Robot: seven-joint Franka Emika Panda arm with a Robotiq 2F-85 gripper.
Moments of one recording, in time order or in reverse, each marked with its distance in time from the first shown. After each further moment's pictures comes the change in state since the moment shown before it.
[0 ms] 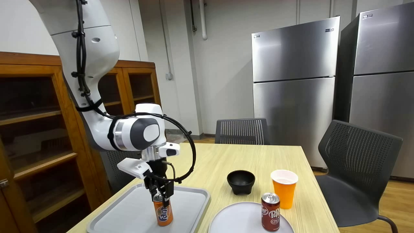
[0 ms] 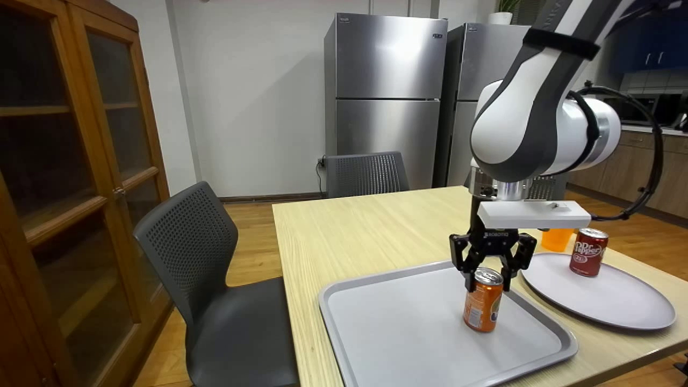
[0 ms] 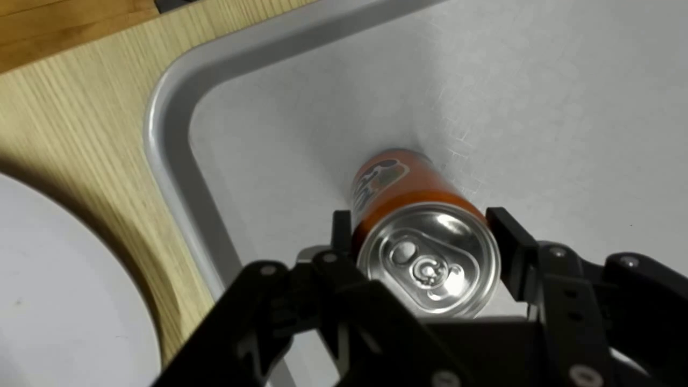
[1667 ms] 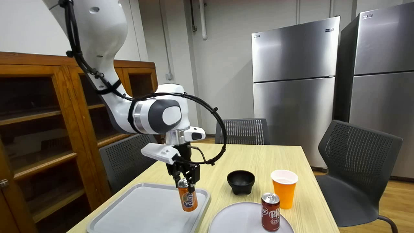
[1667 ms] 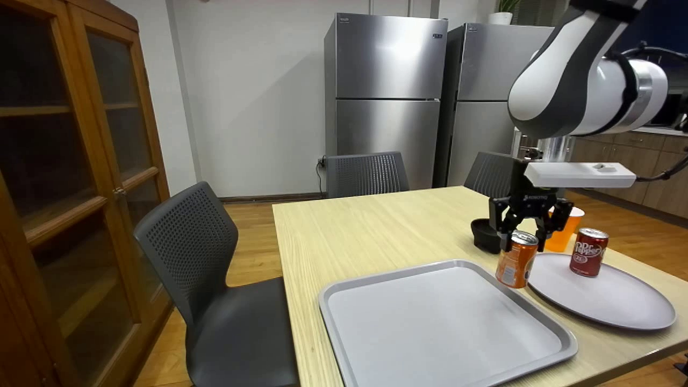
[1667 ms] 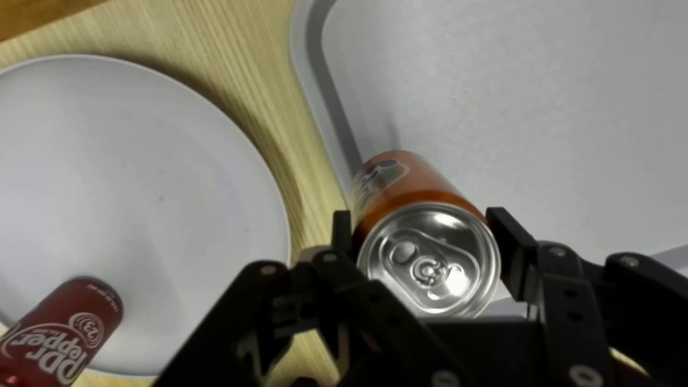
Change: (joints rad) arm -0.106 -0.120 -0.102 0.018 0.000 -0.073 -0.192
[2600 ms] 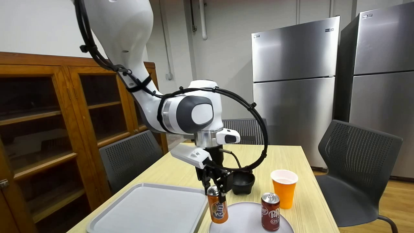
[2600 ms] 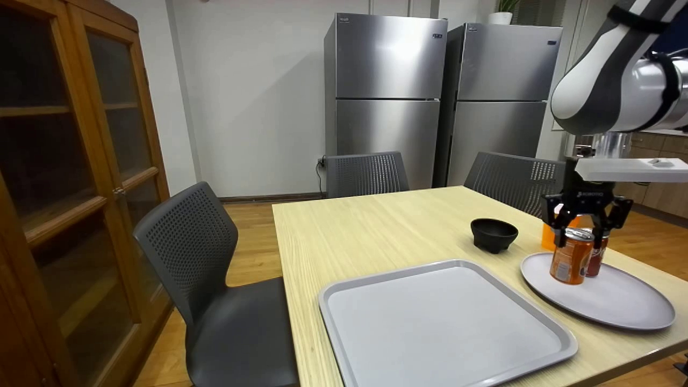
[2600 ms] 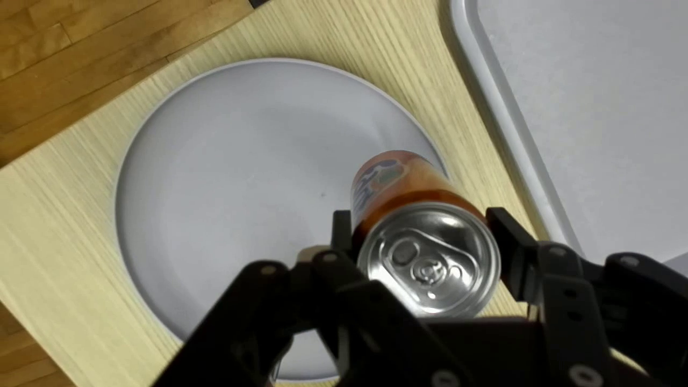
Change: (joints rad) arm -0.108 0.033 -0.128 0.059 -0.020 -0.064 -0.044
